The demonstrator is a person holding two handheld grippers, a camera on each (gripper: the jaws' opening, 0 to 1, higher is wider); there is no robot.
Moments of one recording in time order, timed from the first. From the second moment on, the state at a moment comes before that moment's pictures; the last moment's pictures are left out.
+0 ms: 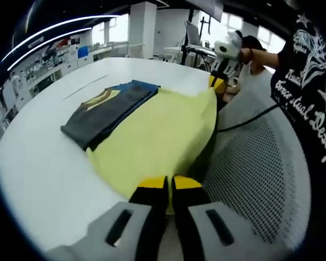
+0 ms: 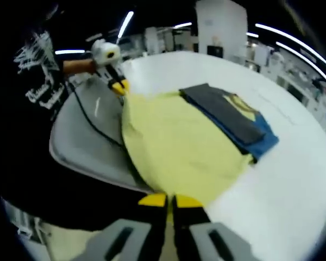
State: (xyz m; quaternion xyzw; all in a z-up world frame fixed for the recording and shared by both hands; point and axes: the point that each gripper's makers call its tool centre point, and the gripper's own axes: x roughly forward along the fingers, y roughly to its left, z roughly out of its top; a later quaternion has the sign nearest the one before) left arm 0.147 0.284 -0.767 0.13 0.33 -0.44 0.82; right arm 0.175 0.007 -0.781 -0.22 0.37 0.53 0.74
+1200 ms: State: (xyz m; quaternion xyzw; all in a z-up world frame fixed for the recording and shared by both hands) left arm 0.294 0.297 -0.690 0.22 0.20 -0.40 0.86; right arm 0.323 0.017 -0.716 -0.31 0.25 0.45 0.80
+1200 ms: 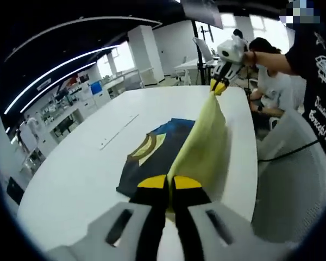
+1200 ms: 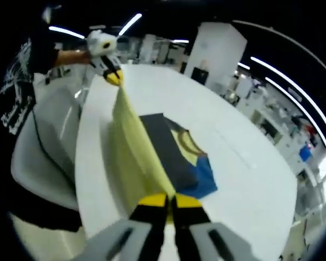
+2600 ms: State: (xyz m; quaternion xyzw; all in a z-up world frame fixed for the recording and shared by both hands) left arm 0.430 0.328 -0.717 0.19 0.21 -0.30 0.91; right arm 0.474 0.038 -0.734 -0.25 0.23 0.33 0.88
